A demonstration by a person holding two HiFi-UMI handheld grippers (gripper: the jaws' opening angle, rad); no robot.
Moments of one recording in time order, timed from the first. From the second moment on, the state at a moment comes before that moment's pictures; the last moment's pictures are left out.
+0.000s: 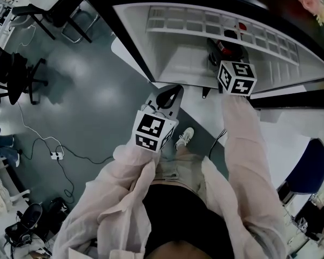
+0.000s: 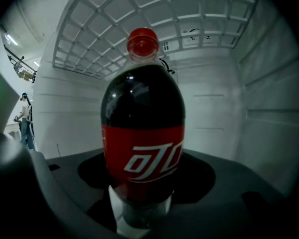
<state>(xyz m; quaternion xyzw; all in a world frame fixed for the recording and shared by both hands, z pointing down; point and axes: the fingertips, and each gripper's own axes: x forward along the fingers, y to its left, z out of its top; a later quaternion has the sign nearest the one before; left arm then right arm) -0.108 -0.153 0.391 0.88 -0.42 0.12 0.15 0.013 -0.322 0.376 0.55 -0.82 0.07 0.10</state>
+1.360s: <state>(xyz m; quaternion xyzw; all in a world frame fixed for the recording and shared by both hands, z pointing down) -0.100 -0.164 0.381 0.91 -0.37 0.11 0.16 0.035 -0.277 0.363 0.60 -0.79 0.03 0.08</state>
